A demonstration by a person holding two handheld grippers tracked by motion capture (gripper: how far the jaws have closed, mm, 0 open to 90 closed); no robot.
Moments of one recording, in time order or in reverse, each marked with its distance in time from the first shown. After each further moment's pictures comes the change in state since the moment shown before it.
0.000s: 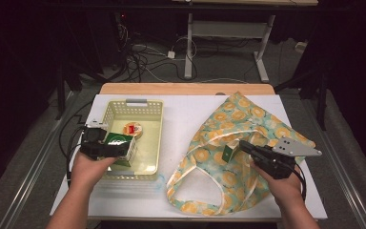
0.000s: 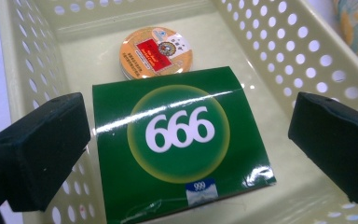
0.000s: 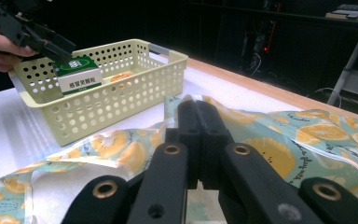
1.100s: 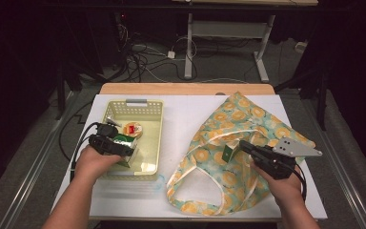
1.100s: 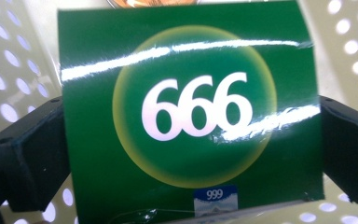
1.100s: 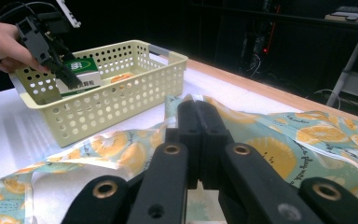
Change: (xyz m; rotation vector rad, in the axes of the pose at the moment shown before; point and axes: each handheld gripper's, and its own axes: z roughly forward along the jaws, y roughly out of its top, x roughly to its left) left arm -0.001 0.016 0.036 0.373 0.026 0.008; right arm 0.001 0.001 -0.001 -0.005 -0.001 -0.005
